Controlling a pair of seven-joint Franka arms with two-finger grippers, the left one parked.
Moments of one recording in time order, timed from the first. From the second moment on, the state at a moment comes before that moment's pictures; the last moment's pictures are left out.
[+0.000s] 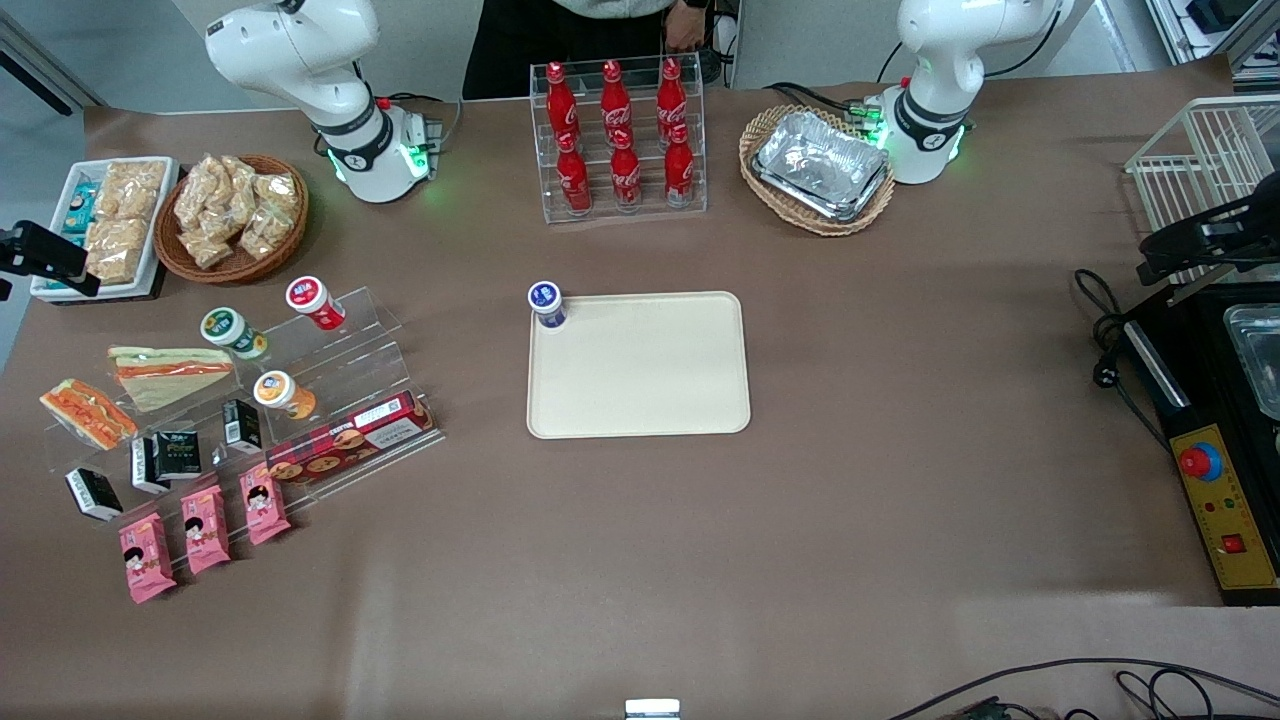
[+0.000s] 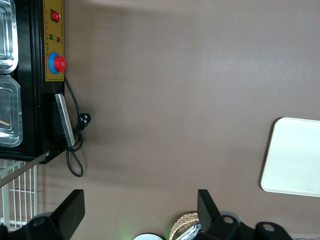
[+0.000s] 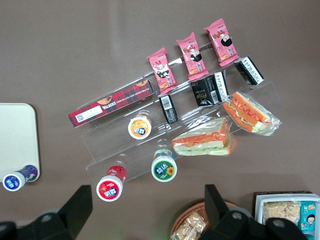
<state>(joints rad) 0.35 -0.09 -0.49 -1.60 -0.03 1.52 -0.14</state>
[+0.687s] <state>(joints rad) 0.35 -0.09 -0.49 -1.60 -0.01 1.52 -0.14</state>
